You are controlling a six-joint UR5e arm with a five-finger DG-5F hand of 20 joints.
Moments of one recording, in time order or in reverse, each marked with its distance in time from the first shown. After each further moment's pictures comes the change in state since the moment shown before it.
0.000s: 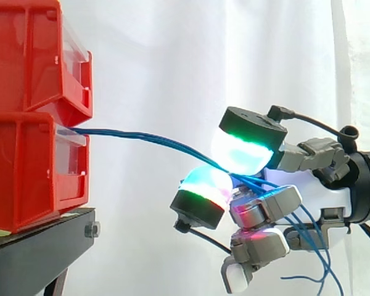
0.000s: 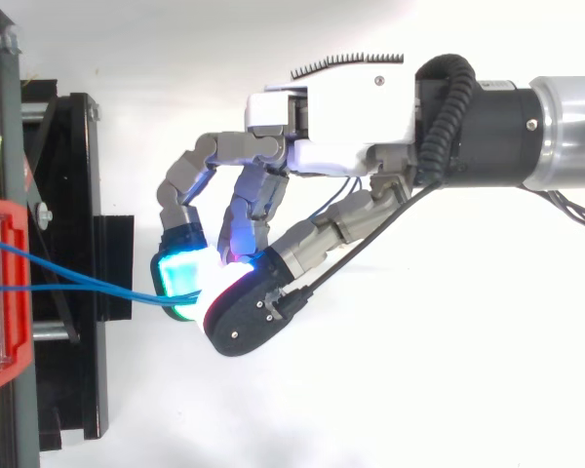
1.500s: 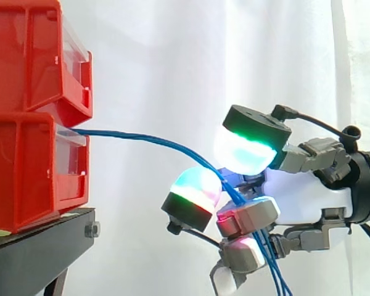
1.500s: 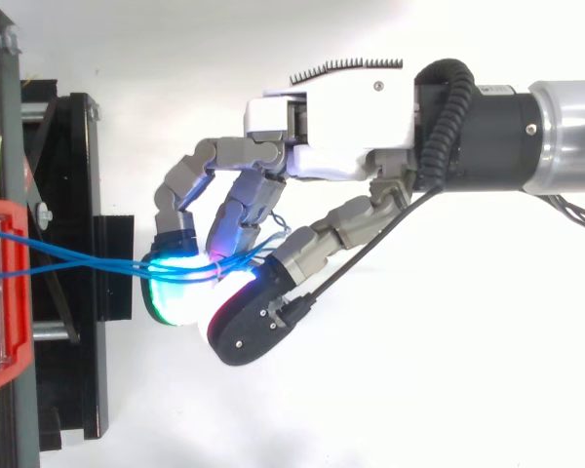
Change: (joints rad) arm 0.004 0.000 0.000 0.000 0.002 0.002
